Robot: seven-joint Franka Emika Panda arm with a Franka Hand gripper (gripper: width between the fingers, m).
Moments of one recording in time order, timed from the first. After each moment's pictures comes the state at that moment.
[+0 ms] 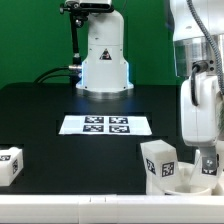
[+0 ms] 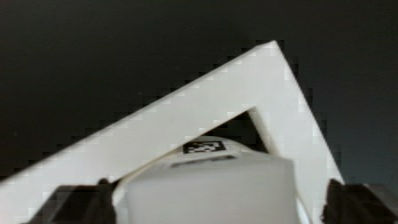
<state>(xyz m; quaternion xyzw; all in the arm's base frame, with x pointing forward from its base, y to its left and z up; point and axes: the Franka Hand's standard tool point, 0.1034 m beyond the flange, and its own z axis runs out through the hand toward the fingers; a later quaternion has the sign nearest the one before) 0.633 0.125 0.072 -0.56 0.82 0.01 0.11</state>
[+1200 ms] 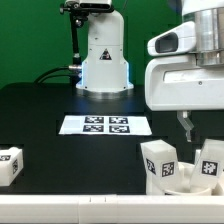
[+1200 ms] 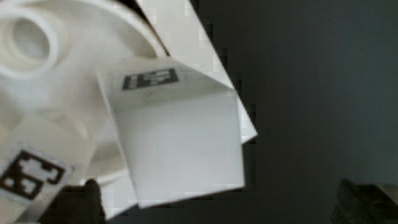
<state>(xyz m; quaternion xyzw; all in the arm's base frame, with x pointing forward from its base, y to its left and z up) 0.646 0.127 0.101 -0.97 0.20 -0.09 0.07</state>
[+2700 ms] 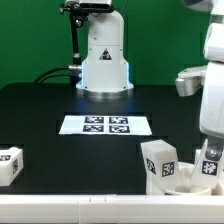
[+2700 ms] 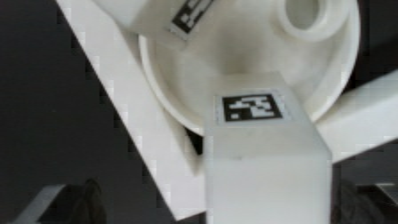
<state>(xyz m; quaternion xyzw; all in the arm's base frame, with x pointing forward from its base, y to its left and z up) 0.643 0.122 0.086 -0.84 -0.54 0.02 -0.05</state>
